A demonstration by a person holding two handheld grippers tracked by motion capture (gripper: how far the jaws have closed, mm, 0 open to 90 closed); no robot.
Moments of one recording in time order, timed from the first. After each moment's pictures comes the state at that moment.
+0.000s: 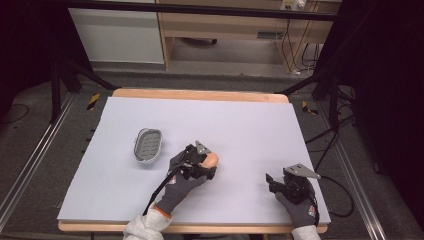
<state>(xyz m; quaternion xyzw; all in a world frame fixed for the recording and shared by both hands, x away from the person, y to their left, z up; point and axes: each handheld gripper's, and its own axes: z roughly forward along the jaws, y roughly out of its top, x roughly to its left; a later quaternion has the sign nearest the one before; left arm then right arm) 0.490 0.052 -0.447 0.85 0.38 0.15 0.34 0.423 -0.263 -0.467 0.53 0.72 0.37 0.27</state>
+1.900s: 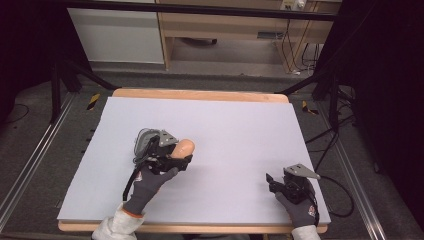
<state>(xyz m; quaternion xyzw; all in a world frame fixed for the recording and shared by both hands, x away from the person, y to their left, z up) 0.475 0.131 -0.392 0.81 0.41 0.18 0.39 0.423 -0.262 -0.468 0.53 0.72 0.36 0.27</state>
